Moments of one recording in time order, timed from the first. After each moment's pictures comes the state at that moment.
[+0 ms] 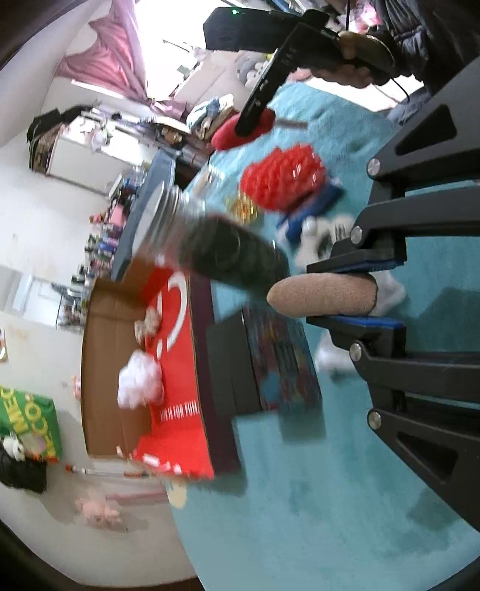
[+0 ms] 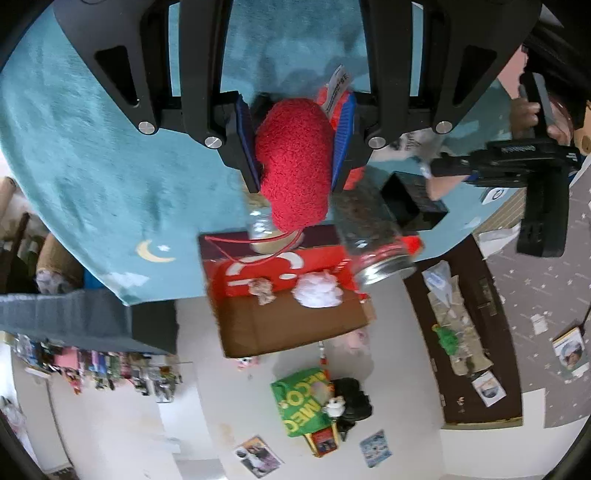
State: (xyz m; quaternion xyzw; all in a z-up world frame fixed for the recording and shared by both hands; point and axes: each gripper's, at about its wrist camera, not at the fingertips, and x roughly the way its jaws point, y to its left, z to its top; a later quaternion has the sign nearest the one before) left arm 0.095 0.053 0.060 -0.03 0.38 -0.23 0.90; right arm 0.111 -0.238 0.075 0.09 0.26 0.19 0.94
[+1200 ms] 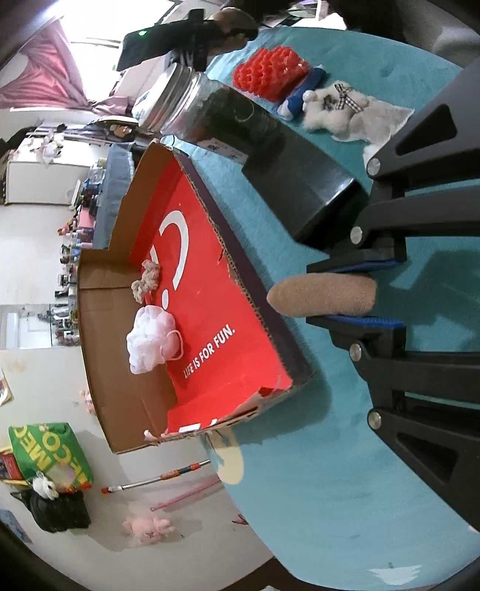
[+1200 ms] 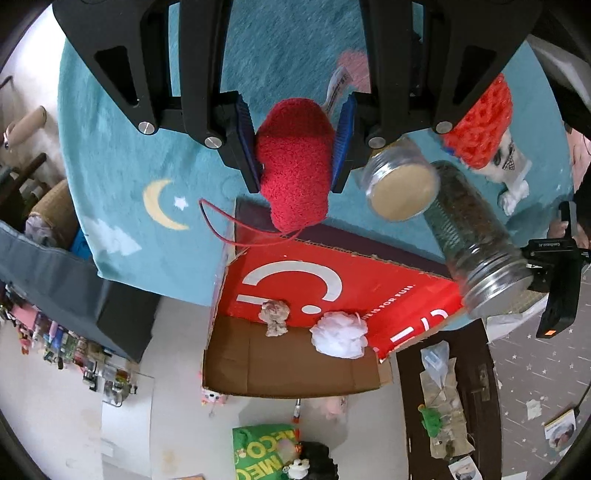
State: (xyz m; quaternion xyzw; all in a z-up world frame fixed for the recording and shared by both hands) left arm 0.186 0.106 0.060 0.12 0.38 -0.24 0.89; right arm 0.238 -0.250 0.075 -0.07 0.34 0.25 0.90
